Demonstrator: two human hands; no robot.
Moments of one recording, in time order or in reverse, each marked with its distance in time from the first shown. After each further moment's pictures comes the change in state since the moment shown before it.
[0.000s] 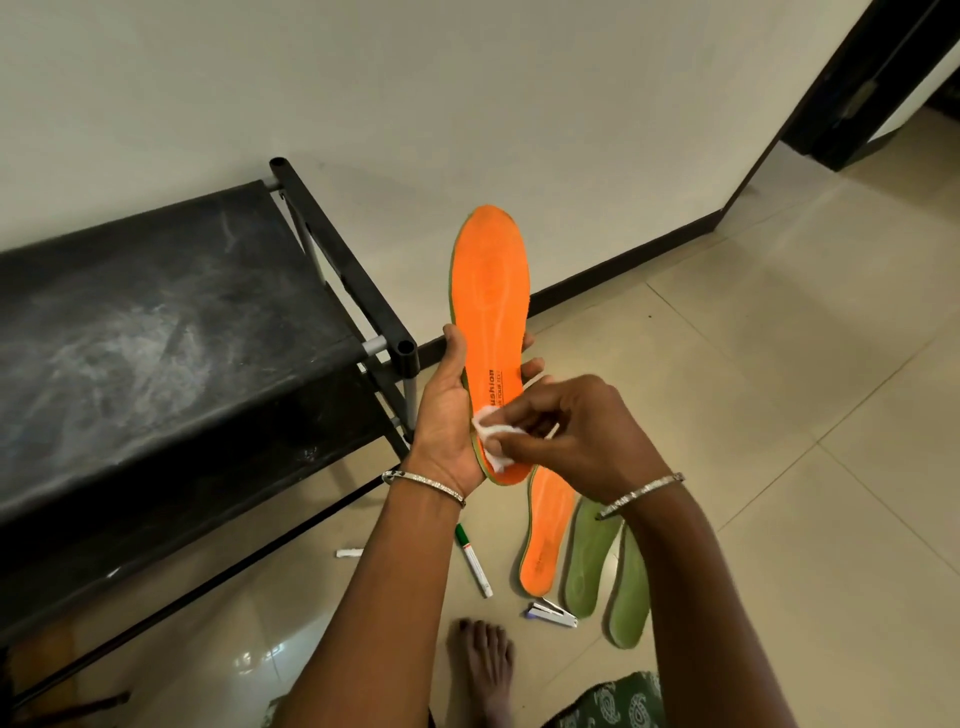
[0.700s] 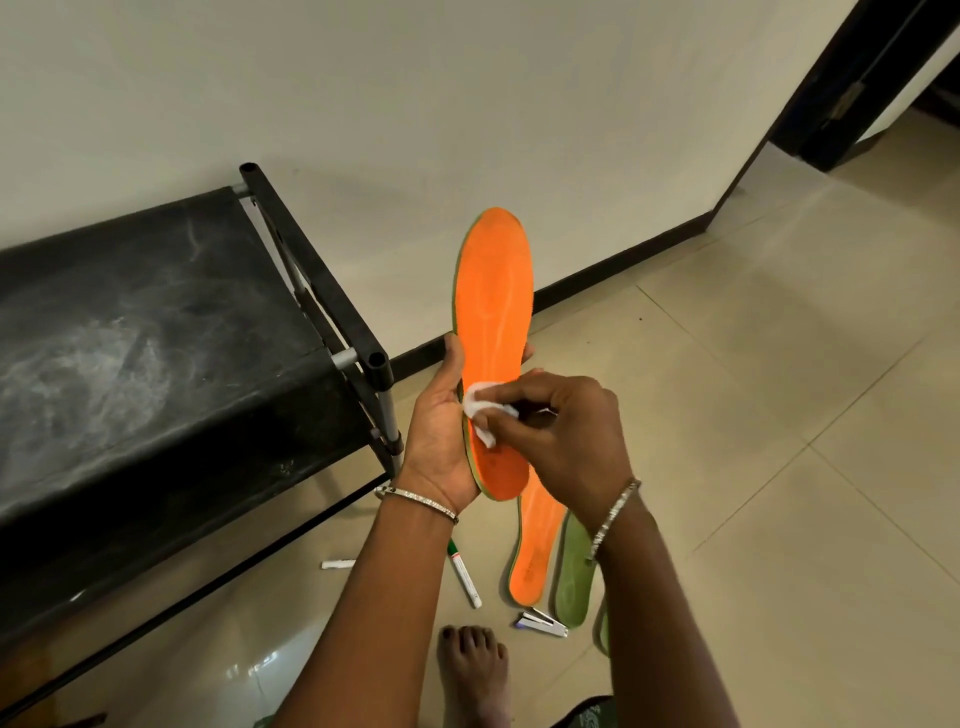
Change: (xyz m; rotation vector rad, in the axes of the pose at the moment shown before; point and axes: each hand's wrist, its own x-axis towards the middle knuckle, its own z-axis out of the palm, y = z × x) left_hand 0.009 -0.009 0.004 -0.013 -0.040 -0.033; right_hand 0.006 0.006 0.009 -0.005 0.335 -0.013
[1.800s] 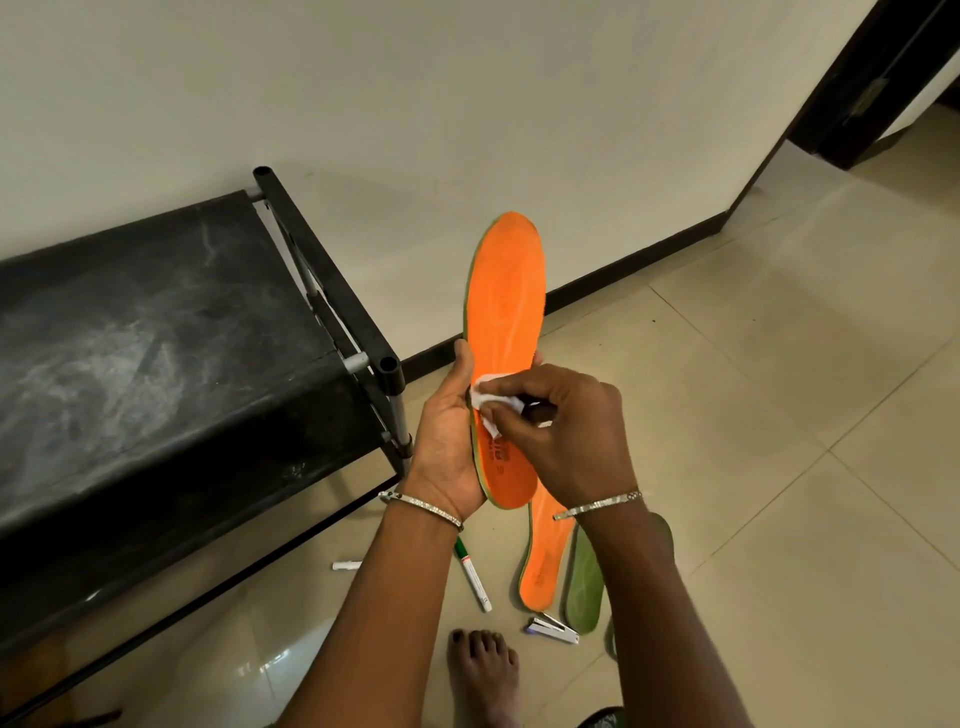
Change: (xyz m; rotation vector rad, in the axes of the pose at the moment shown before) left_hand 0.002 0.003 -0.004 -0.012 0.006 -0.004; right_hand 0.010 0.003 0.010 -0.010 0.068 -0.111
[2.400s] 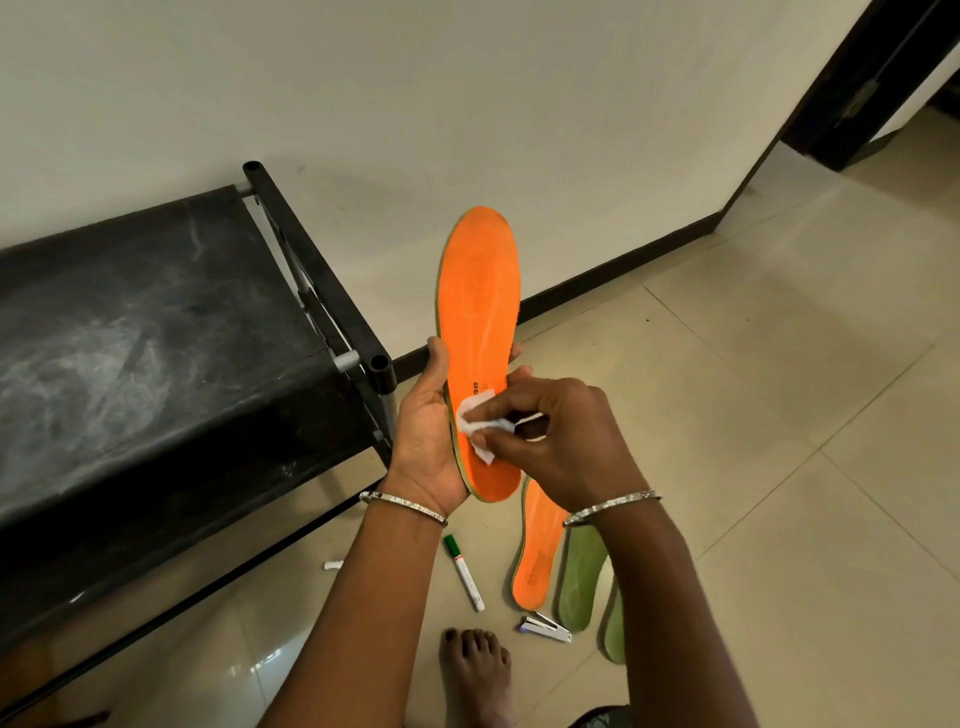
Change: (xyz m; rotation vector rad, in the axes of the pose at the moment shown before) left_hand -0.001 0.006 -0.004 -0.005 0.024 0.034; right_hand -0.001 -0.004 -0.013 -0.037 -0.260 0.067
